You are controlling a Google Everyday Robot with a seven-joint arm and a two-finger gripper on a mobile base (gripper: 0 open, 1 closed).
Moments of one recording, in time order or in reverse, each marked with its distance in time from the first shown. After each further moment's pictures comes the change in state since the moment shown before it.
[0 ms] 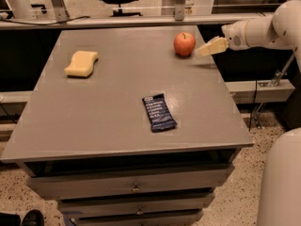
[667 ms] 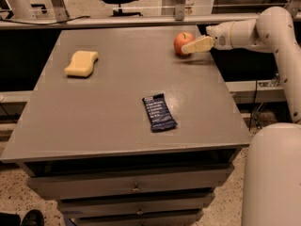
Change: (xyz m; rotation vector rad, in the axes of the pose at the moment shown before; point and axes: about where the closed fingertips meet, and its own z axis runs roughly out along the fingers) arm -0.021 0.016 0.046 -0.094 -0.111 0.057
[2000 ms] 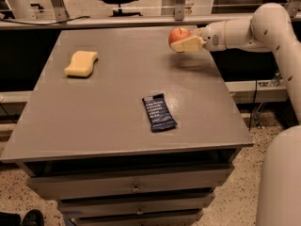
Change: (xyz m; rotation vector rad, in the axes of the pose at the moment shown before) arm -0.025 0.081 0.002 -0.201 -0.024 0.034
